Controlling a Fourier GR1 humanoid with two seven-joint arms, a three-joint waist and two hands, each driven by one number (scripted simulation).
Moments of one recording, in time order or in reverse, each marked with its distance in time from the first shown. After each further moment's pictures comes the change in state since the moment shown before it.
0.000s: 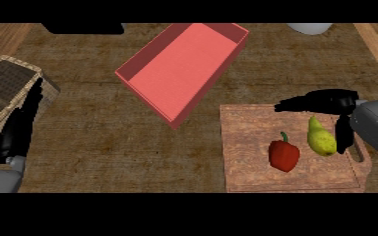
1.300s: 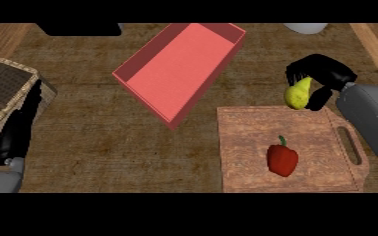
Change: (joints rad) left arm 0.013 -0.042 0.061 -0.002 -0.053 -0.045 0.004; right arm -0.053 0.146 -0.332 0.135 0.043 -0.445 0.290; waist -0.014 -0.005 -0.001
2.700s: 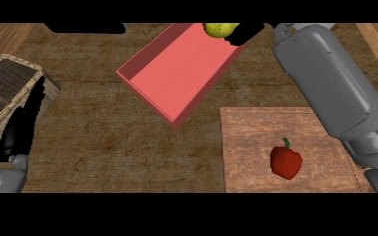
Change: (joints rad) left arm -0.014 -0.041 0.035 -0.015 -0.054 -0.033 0.005; right arm -0.312 0.289 -0.279 -0.290 -0.043 -0.132 0.485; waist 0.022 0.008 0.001
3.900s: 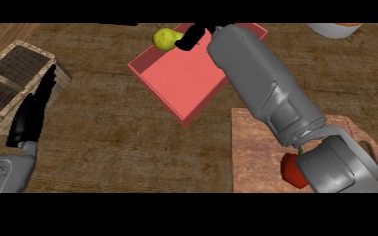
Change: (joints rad) left arm -0.086 -0.028 -0.003 0.020 -0.034 -0.043 0.002; right arm -0.330 0.304 -0.183 0.715 0.018 -0.195 0.020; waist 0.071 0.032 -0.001
